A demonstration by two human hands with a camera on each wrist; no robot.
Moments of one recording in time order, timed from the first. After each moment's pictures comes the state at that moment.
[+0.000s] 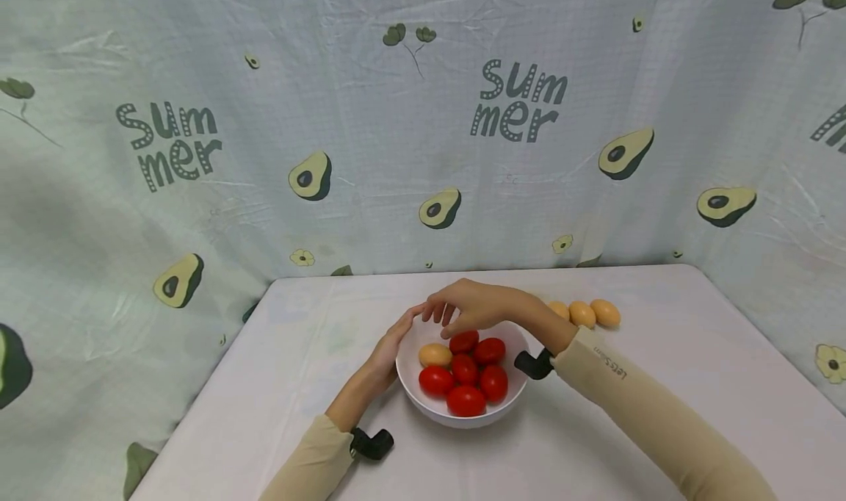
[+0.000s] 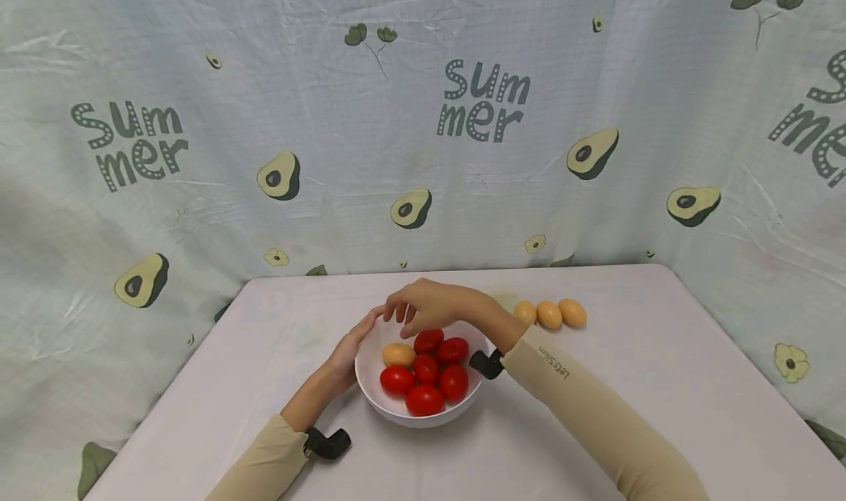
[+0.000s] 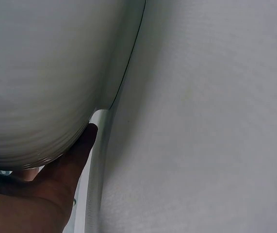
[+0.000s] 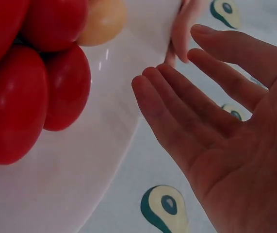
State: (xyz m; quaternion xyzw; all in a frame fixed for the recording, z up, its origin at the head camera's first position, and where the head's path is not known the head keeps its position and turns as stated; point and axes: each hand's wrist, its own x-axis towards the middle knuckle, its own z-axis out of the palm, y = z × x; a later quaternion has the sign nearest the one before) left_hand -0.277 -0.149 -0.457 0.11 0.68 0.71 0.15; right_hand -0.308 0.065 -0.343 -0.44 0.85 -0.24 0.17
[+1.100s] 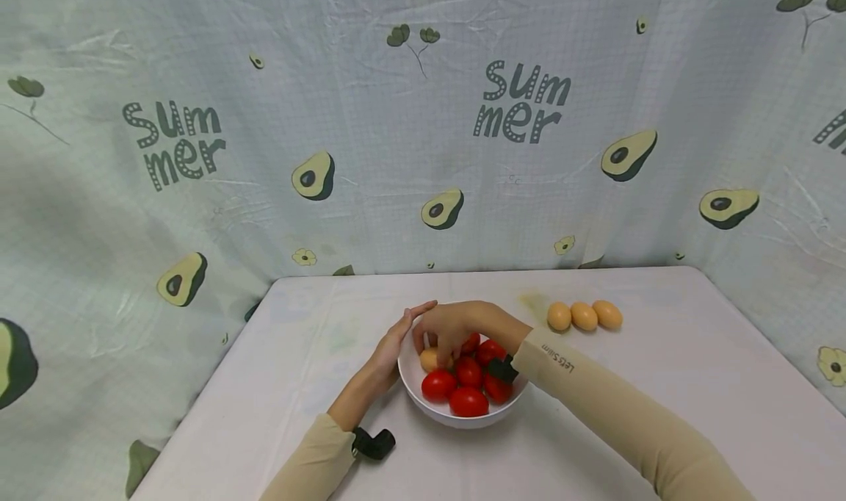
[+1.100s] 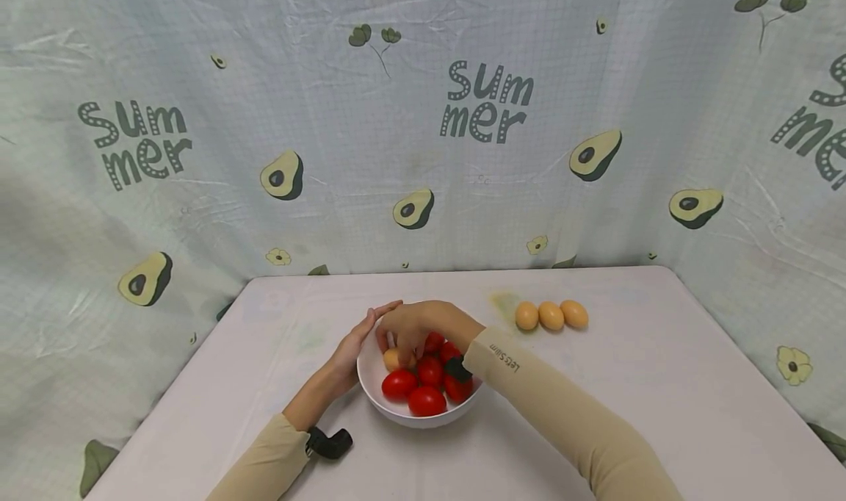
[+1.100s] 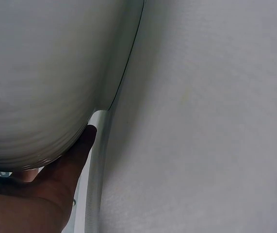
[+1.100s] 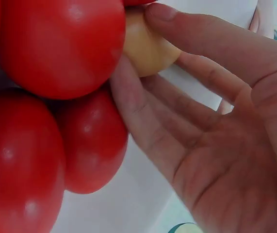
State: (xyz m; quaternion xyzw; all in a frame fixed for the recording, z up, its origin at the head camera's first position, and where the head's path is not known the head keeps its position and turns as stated) left_hand -0.276 -0.148 -0.452 0.12 0.67 0.71 0.16; right_hand -0.312 0.018 -0.369 -0.34 0.87 -0.15 0.33
